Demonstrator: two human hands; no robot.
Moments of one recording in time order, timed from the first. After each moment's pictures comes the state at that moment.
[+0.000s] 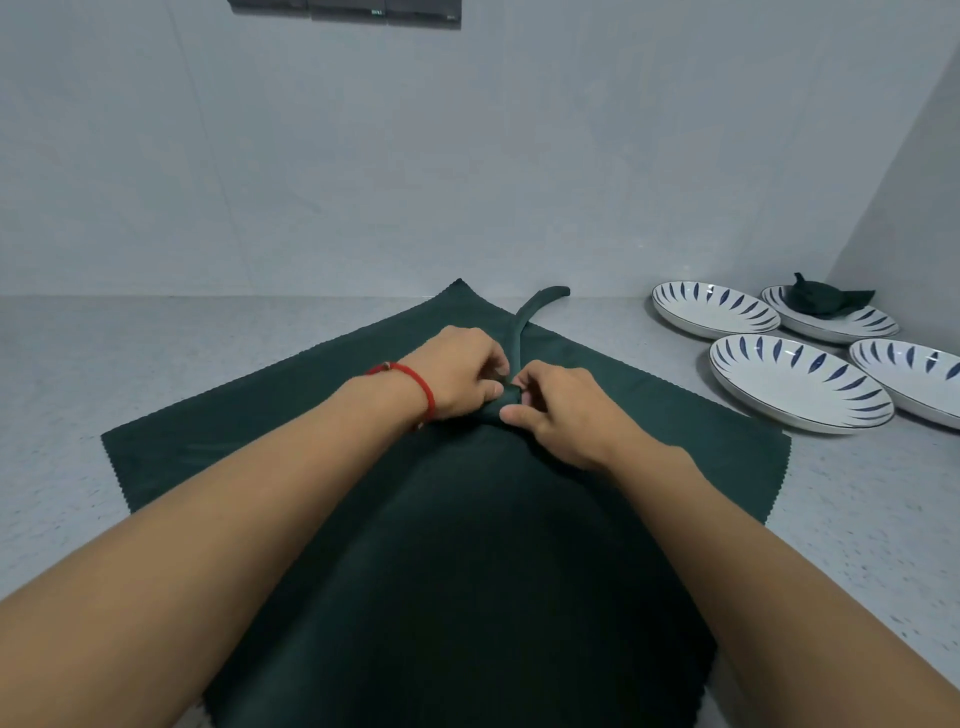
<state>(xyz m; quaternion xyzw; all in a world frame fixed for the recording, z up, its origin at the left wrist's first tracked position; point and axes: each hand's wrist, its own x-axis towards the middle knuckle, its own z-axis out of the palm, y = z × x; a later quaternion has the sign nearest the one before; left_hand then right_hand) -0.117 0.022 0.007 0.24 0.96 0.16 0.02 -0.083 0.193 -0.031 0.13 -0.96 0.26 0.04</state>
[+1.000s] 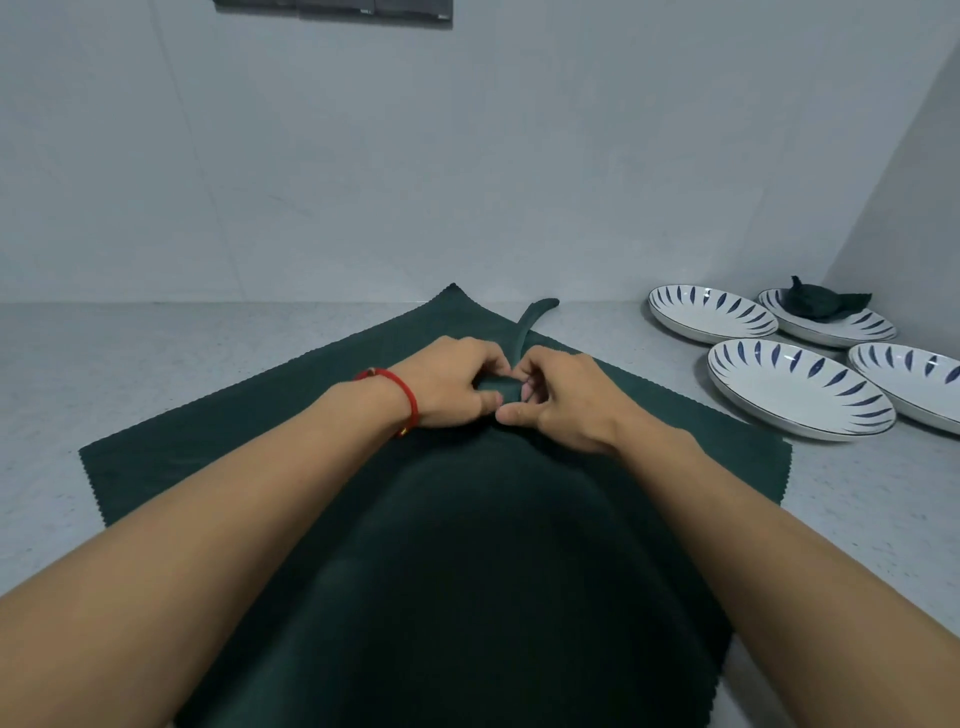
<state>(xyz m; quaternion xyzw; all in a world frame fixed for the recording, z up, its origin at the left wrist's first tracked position) -0.122 0.022 0.003 0.27 0.95 0.18 0.02 -0.099 0.203 -0.017 0.12 -0.95 0.29 0.02</state>
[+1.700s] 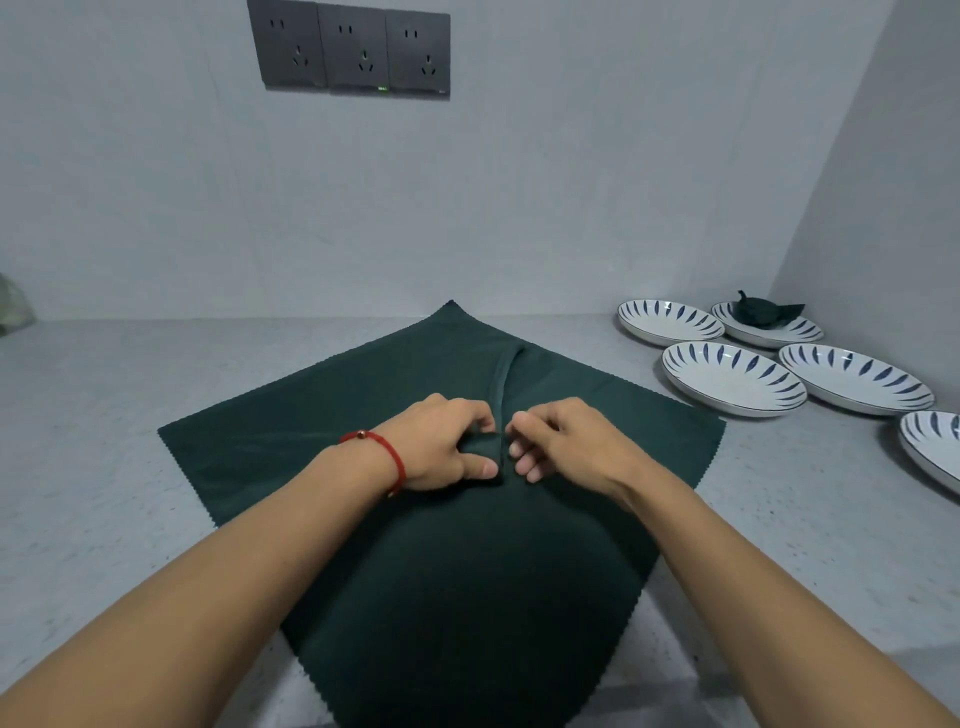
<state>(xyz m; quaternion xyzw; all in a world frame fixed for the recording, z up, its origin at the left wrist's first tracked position) -0.021 0.000 -0.003 0.25 0.95 0.14 0.06 0.007 0.200 -0.017 0.07 -0.88 0.46 -0.04</state>
